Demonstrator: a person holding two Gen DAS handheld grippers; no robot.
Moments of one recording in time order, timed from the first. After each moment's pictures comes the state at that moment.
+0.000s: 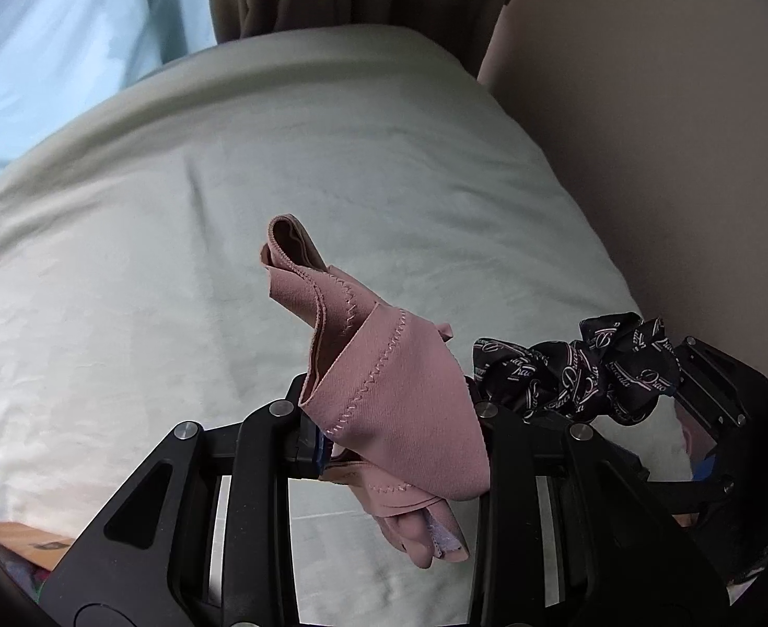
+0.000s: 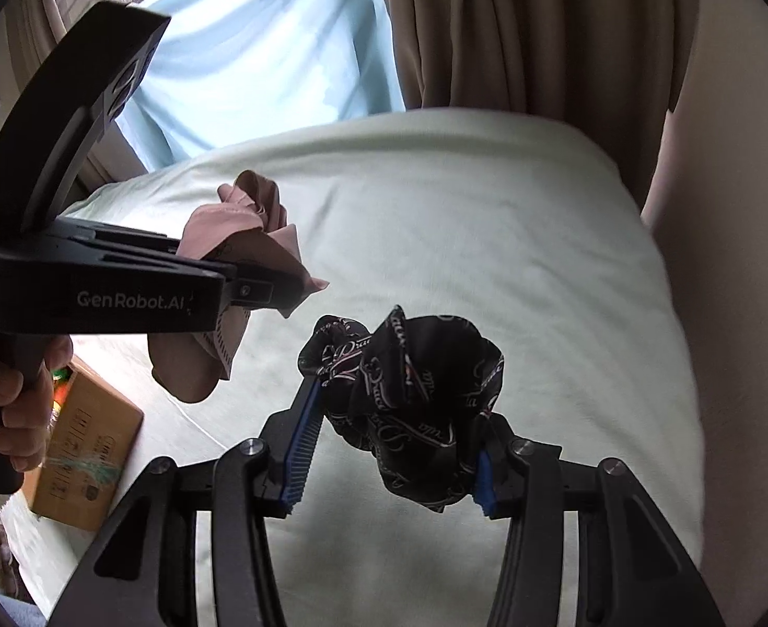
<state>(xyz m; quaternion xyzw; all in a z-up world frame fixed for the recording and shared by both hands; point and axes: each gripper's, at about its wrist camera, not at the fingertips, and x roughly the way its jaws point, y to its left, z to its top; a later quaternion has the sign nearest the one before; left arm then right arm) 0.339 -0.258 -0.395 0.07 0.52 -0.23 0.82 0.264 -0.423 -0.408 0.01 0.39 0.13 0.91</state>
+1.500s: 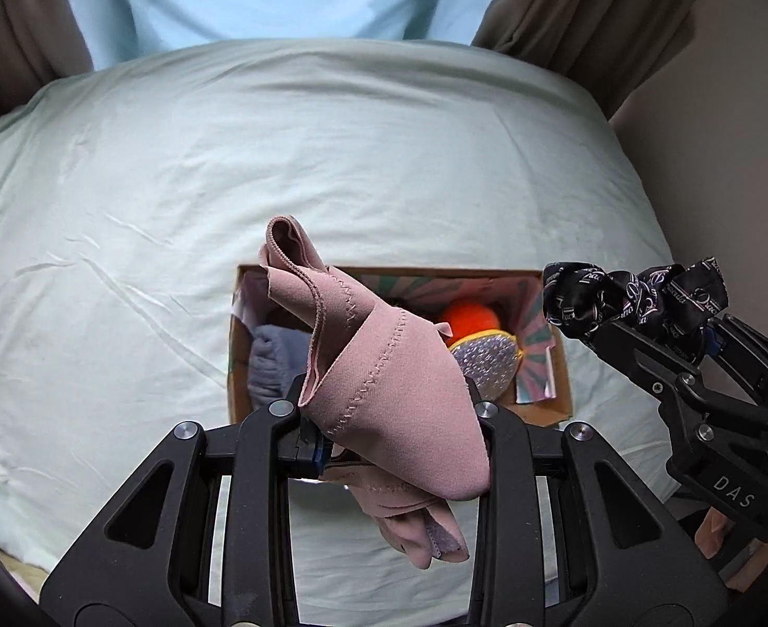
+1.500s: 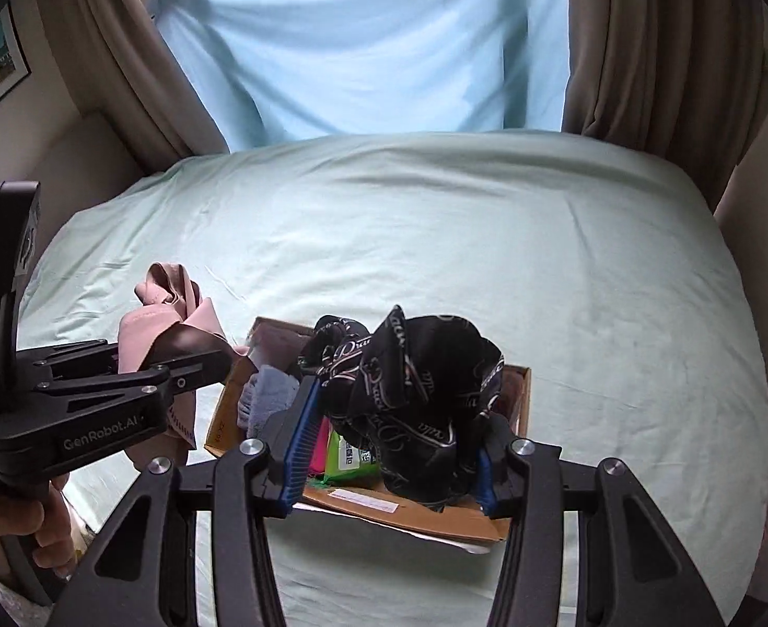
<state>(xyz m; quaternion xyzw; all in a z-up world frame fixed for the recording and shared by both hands) 0.157 0.176 -0.264 -0.02 0.54 -0.11 0.84 0.145 -0.065 -0.283 0.02 0.45 0.14 0.88</state>
